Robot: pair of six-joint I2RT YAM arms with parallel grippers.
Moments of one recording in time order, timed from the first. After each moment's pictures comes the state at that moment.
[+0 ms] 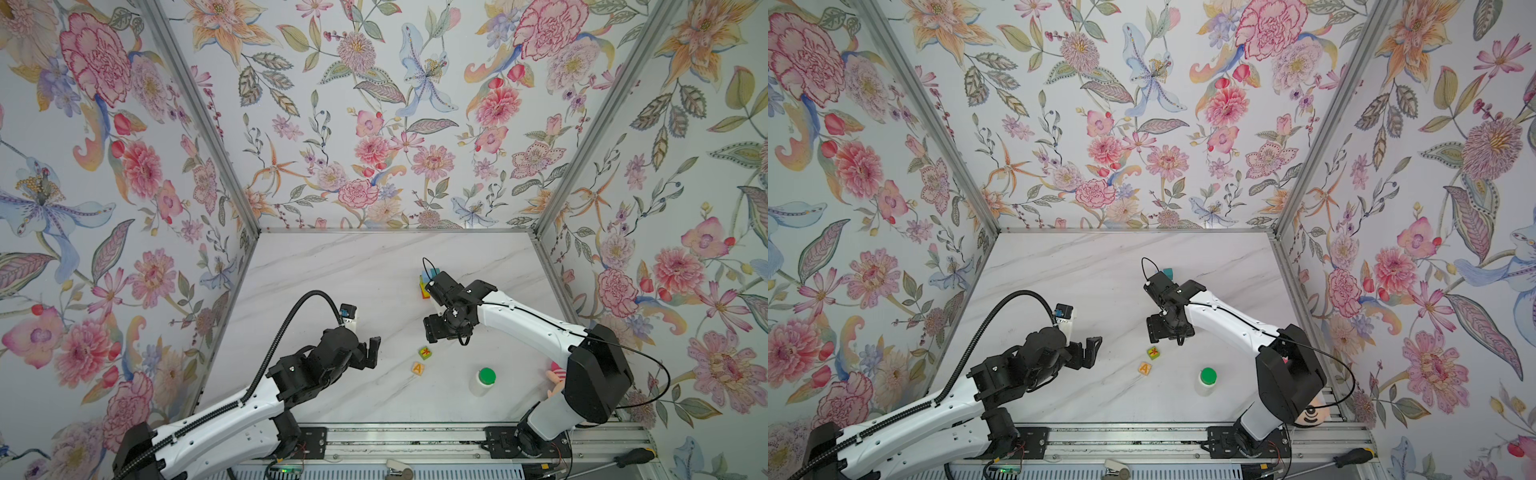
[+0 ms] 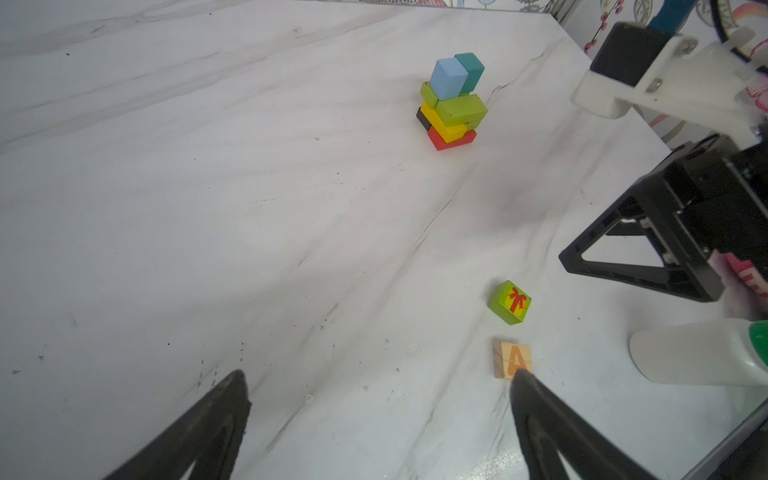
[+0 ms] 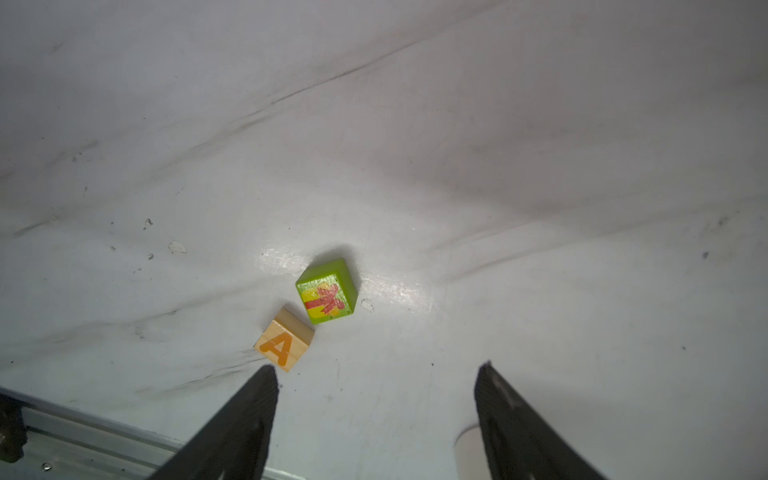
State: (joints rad) left arm -0.94 0.88 0.60 -0.39 -0.34 -0.50; right arm 0.72 1.59 1.21 -0.97 -0.01 0.46
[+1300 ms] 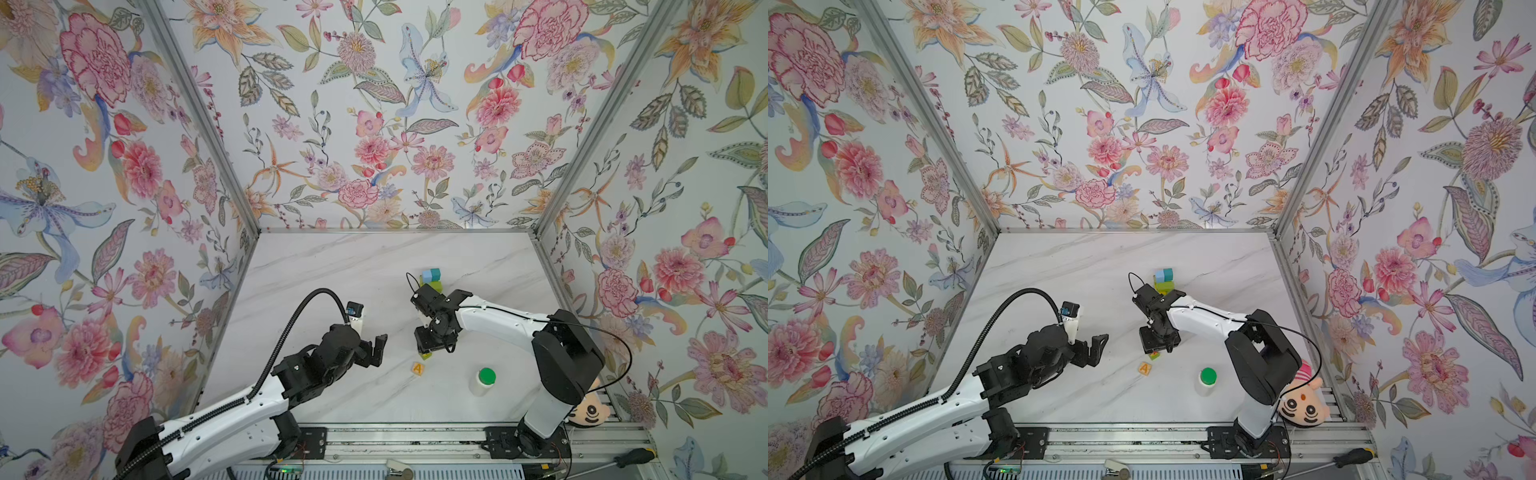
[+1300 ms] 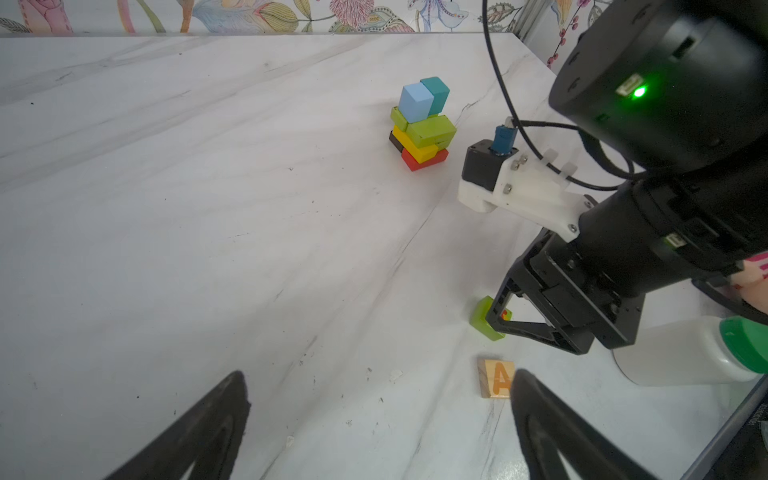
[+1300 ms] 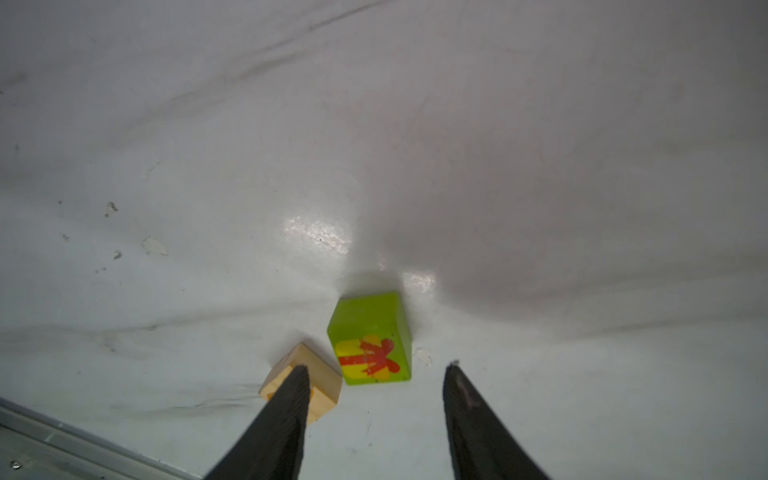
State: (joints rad) left arm -0.94 0.88 0.57 -0.27 -0.32 -0.45; right arm 0.78 1.75 1.16 -0.85 -0.10 0.44
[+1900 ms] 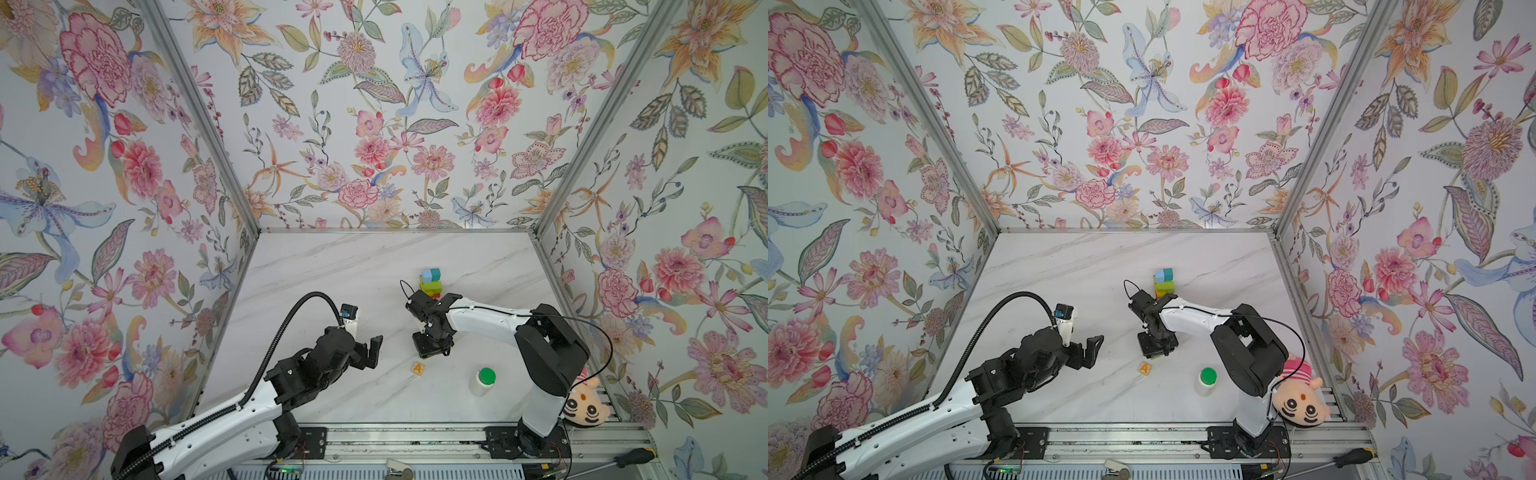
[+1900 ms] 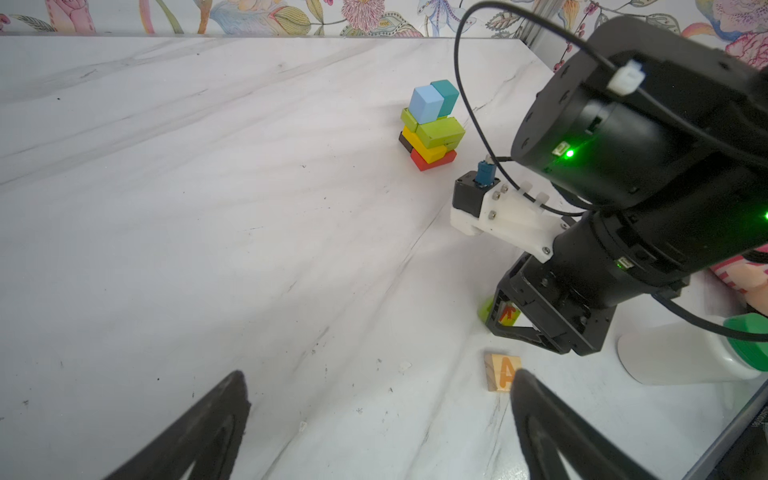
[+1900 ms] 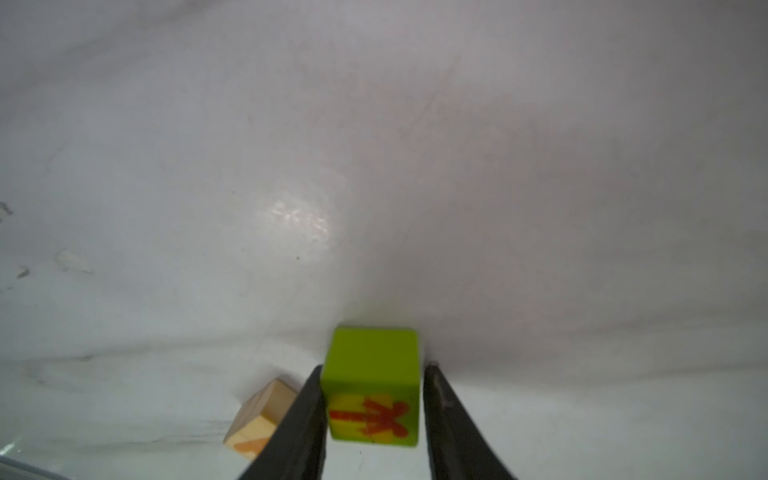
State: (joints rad) left arm -0.94 0.82 0.55 -0.31 -0.34 -0.46; right arm 0.80 1.83 1.16 -0.83 -0.09 0.43
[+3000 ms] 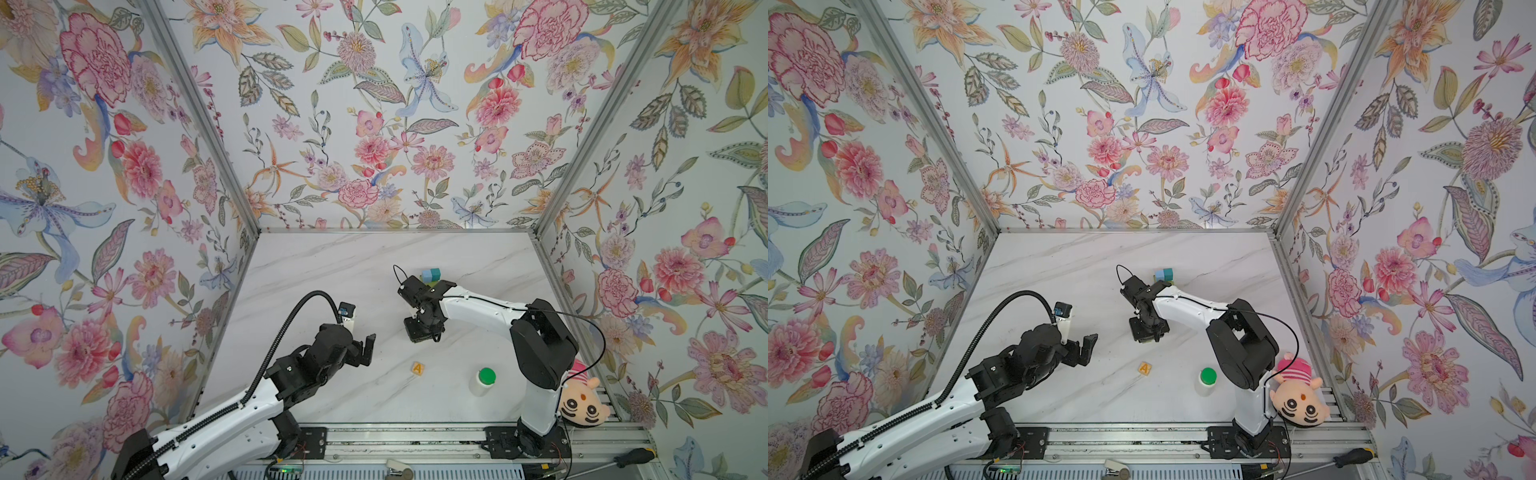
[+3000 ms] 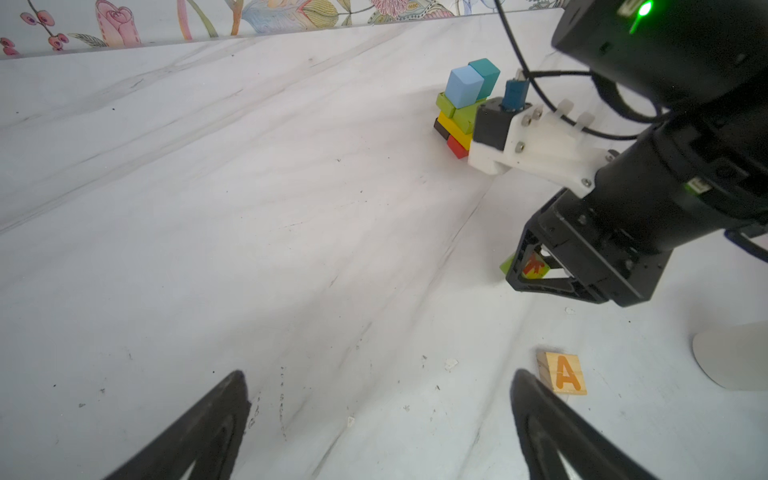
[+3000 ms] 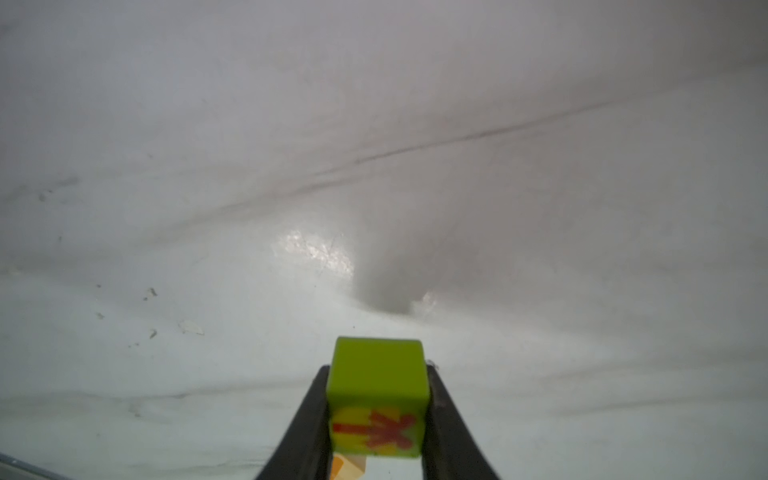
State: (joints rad) left arm -0.85 0.83 0.55 -0.34 -0.34 -0.36; right arm 0.78 1.90 1.39 -0.89 -0.05 0.43
